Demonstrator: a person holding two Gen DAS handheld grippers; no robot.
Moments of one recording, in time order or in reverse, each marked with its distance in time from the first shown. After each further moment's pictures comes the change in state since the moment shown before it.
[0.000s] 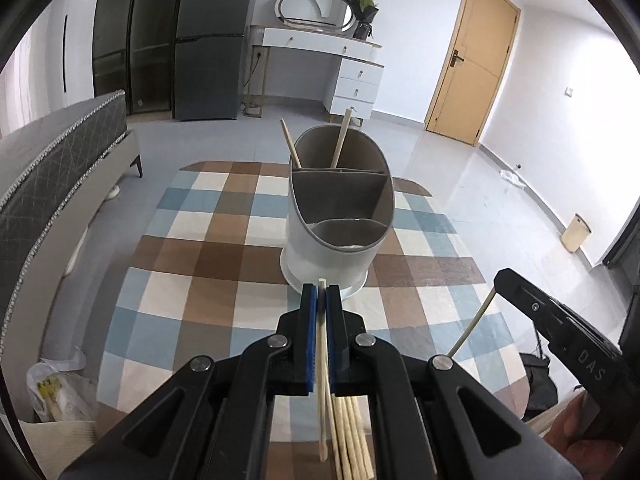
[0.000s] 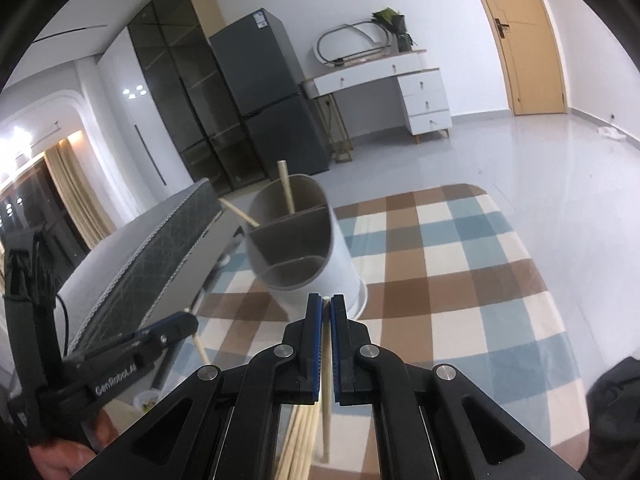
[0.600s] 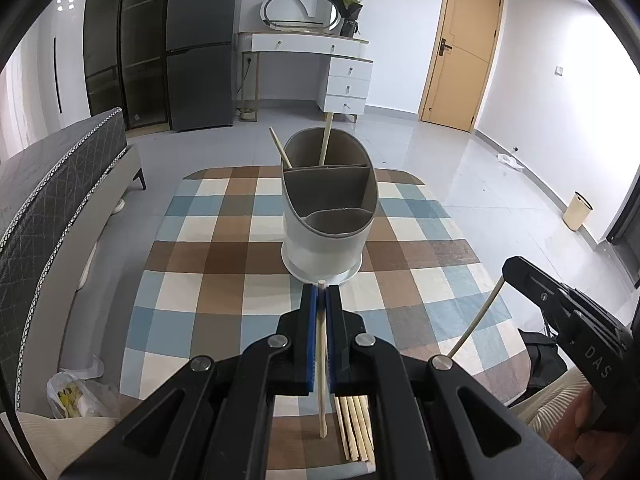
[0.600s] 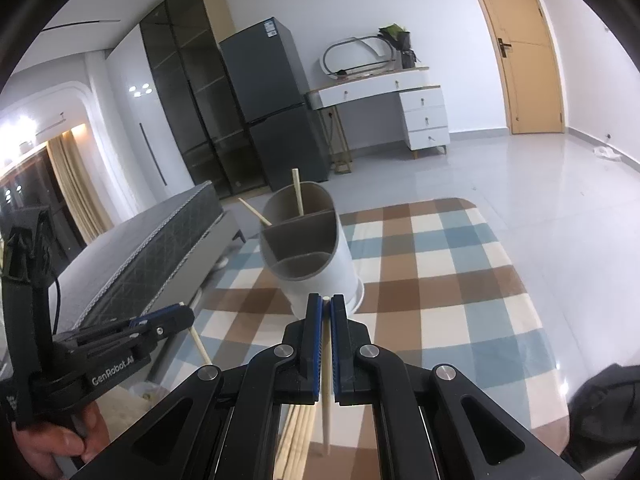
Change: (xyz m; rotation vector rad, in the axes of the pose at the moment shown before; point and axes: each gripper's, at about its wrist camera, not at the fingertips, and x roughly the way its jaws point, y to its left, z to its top) left arm -0.032 -0.016 -0.007 0.070 0.000 0.016; right arm -0.032 0.010 -0.009 -0.044 -0.043 -0.021
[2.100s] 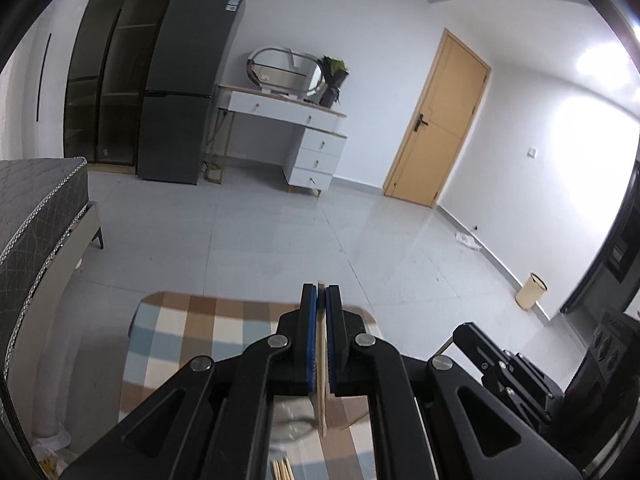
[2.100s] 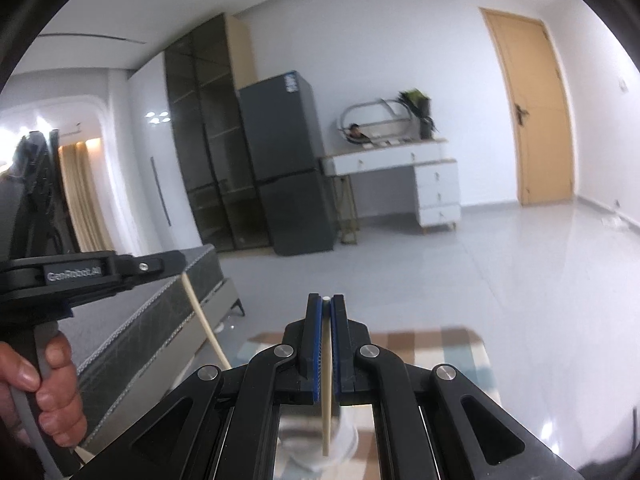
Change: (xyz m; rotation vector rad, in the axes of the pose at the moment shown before) left arm -0.017 0.025 0.186 -0.119 -0.197 -0.188; right arm 0.037 0.025 0.179 -0.128 -0.211 0.024
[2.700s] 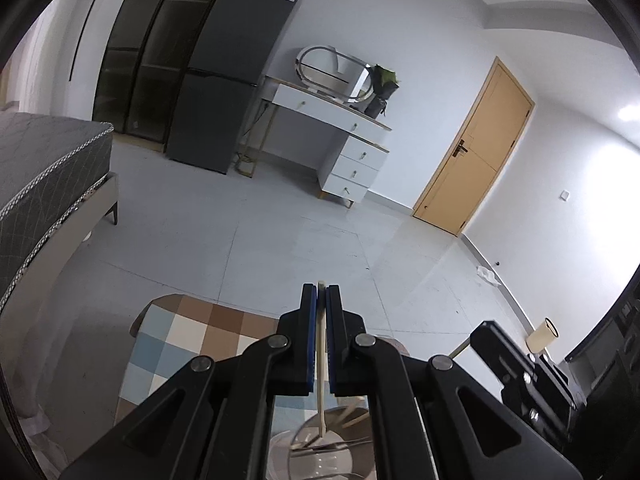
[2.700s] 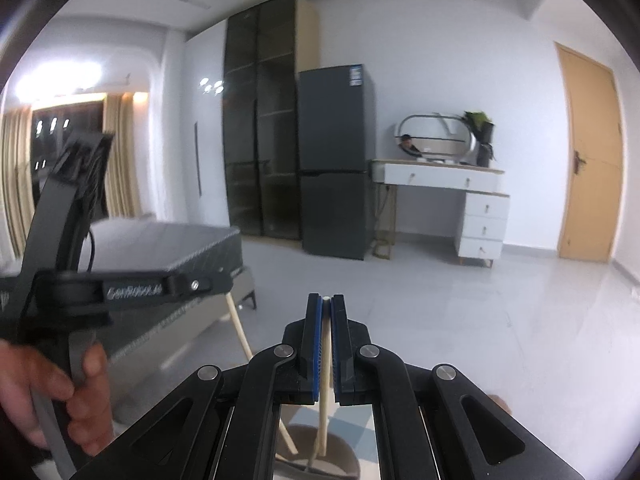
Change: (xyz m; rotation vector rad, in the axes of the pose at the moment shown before) left arm 0.050 0.065 -0.003 -0.156 -0.023 0.058; right arm 0.094 0.054 -0.006 -0.239 0.032 0.101
